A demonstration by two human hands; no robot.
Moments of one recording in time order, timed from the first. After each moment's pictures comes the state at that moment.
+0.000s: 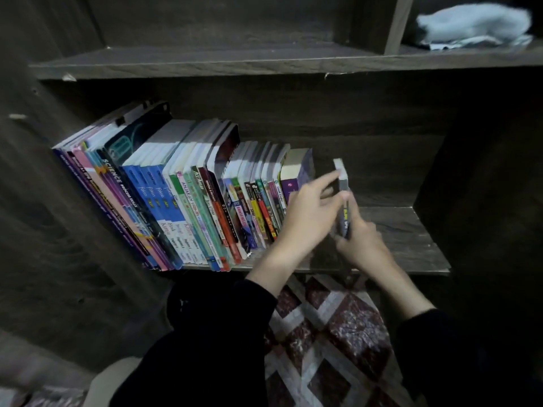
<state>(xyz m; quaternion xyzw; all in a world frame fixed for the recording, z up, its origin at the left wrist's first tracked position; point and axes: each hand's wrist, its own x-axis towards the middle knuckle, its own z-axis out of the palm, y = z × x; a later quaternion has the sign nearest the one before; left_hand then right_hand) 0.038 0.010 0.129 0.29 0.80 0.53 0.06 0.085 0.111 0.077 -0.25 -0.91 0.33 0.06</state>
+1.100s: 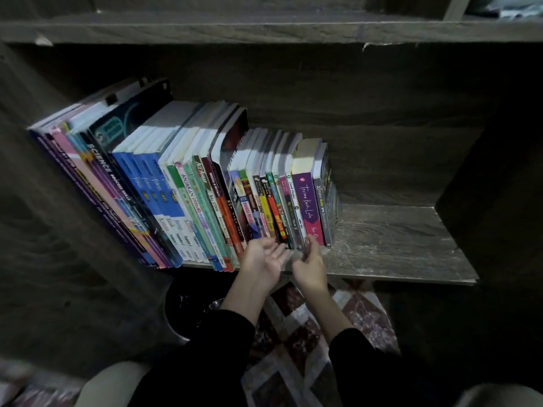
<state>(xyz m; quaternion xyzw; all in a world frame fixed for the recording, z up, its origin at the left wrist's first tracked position) -0.026 -0.027 0.015 -0.26 0.42 0.83 0.25 0.013 0.044 -0.040 -0.31 -0.73 0.60 0.11</state>
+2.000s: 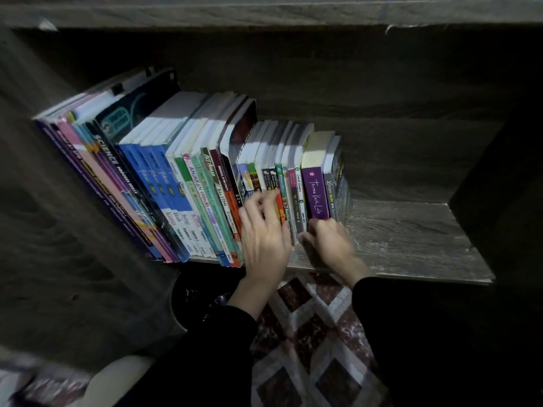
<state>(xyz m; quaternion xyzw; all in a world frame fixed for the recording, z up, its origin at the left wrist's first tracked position) -0.028 -0.040 0.002 0.22 0.87 0.32 -0.30 -0.013 0.091 -0.007 -0.14 -0.98 0.14 0.04</state>
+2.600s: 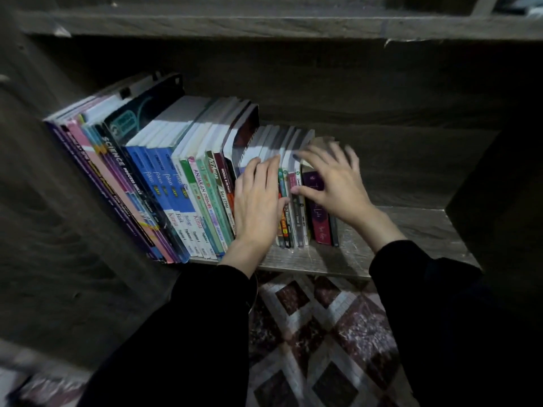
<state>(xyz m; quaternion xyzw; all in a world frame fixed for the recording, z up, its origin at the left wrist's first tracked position) -0.065 -0.041 0.052 0.25 0.92 0.14 -0.28 -0.039 0.116 0.074 0.03 -0.97 0.09 0.24</state>
